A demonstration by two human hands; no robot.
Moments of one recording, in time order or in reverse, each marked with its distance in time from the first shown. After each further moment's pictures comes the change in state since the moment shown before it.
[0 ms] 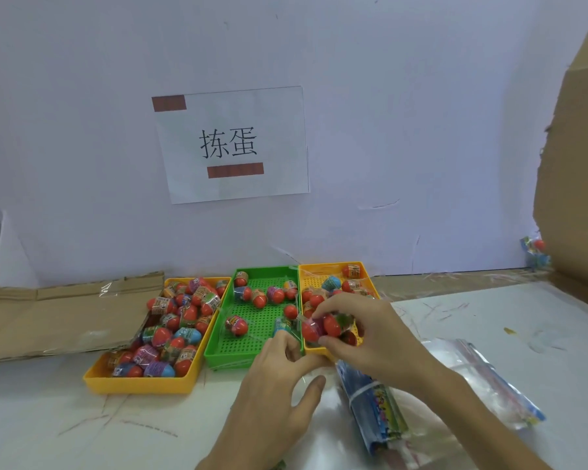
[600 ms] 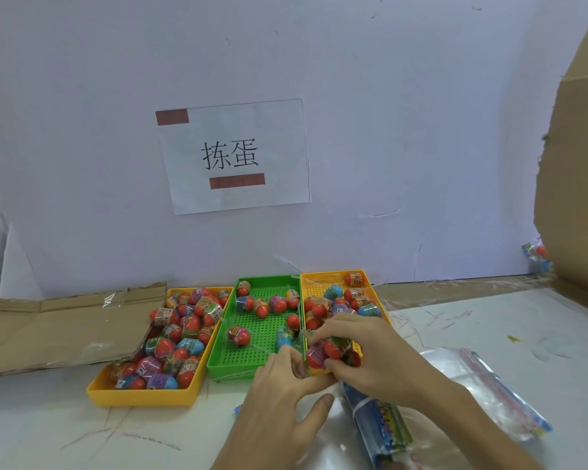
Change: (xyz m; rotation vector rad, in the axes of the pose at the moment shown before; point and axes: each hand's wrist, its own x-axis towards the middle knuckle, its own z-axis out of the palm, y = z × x) left_hand 0.000 -0.003 0.001 0.091 -0.136 -0.035; right_hand -0.003 0.000 -0.001 -0.054 -0.187 0.053
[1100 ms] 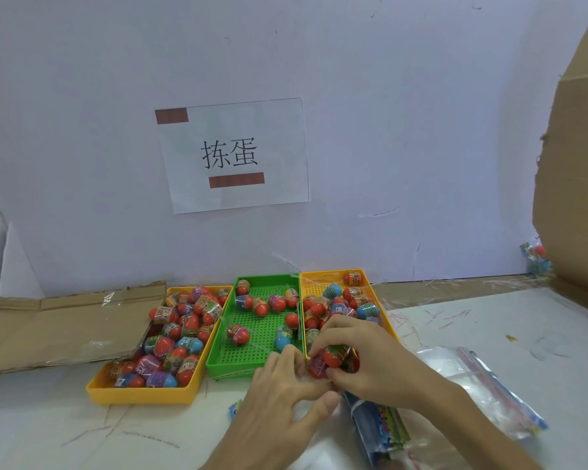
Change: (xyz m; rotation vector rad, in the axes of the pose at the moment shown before) left_hand 0.000 -0.003 0.001 0.007 -0.072 0.008; right_hand -0.001 -0.003 0.002 0.027 -0.079 0.016
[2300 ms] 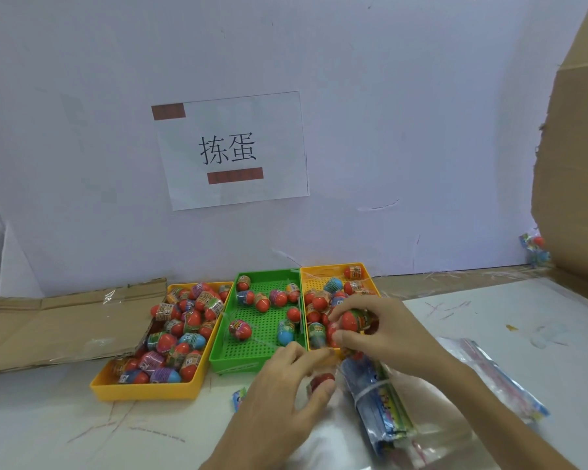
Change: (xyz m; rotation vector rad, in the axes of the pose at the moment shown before) left_hand -0.003 0.006 -0.011 -0.173 0.068 0.018; right_hand 0.001 0.015 -0.010 0.198 0.242 0.144
